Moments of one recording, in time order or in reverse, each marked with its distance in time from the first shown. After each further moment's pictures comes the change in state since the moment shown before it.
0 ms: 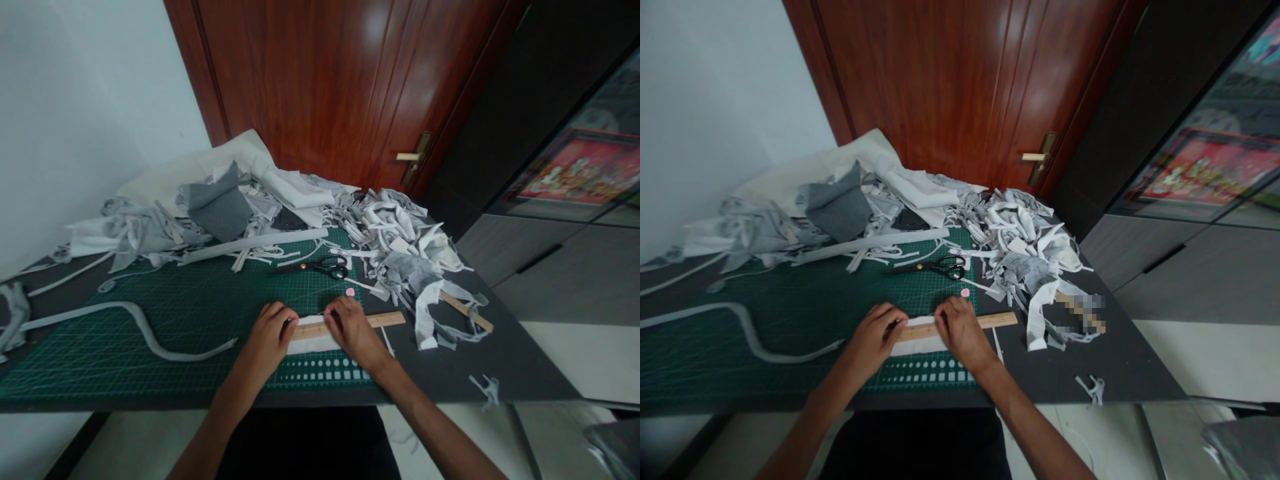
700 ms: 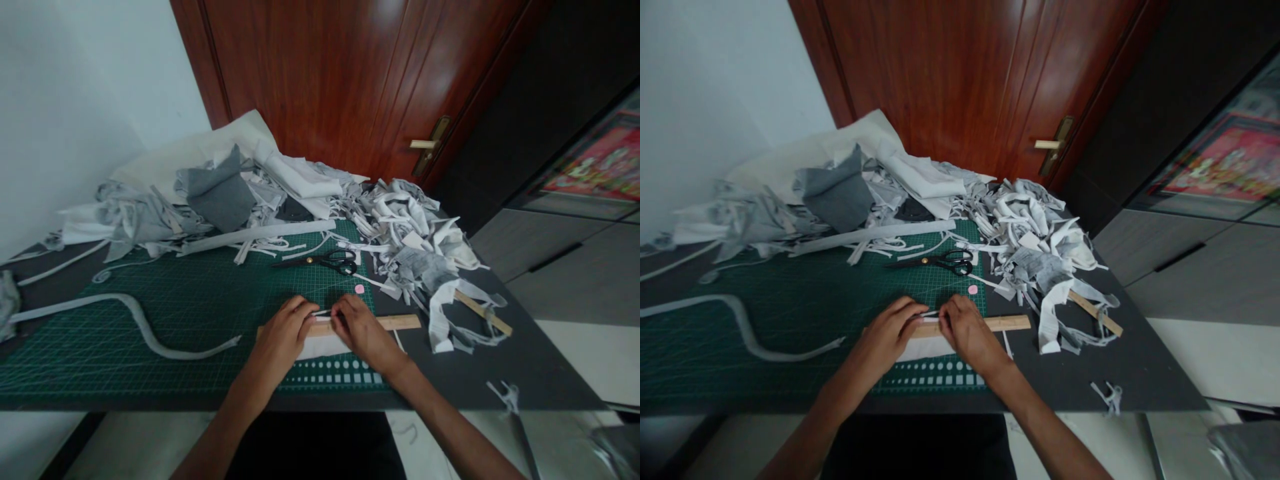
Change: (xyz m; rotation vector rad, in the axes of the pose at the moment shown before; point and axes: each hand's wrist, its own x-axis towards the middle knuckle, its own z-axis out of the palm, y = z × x) left_hand 0.008 0.015 0.009 -0.002 -0.097 -0.021; right_hand 0.004 -0.002 -0.004 -0.030 -0.137 -0.023
